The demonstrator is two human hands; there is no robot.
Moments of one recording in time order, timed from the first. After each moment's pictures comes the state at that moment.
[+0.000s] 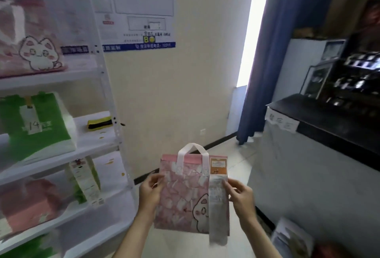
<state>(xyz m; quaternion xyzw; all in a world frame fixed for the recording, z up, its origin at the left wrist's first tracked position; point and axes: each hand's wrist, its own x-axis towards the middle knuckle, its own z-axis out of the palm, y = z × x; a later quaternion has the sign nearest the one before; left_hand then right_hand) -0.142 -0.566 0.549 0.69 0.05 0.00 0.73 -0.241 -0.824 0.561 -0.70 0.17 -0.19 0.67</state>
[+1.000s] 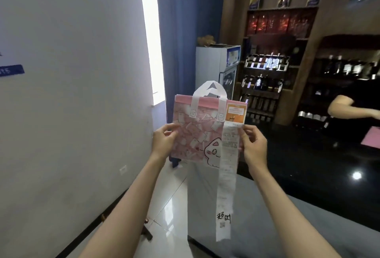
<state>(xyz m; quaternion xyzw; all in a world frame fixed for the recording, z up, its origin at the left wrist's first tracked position) 0.173 -1.138 0.699 0.70 -0.27 -0.07 0.66 -0.039 -1.308 0.705 -0.66 0.25 -0.49 0.51</state>
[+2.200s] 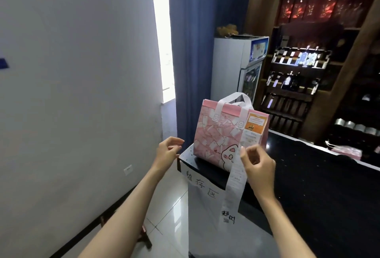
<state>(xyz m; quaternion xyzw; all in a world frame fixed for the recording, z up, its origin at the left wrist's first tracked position) 0.280 -1.255 0.640 0.73 -0.23 -0.12 0.63 0.059 -1.440 0.658 -0.76 0.21 -0.47 0.40</state>
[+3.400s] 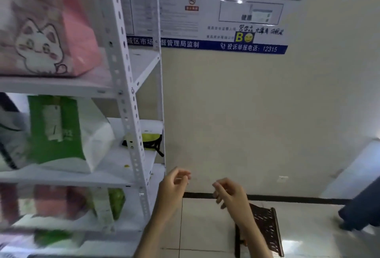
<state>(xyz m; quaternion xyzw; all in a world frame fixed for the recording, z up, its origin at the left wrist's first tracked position) 0.215 -0.578 0.589 0.79 0.13 0.16 0.58 0.283 -0.777 0.559 -0.80 -0.15 0.08 0.58</state>
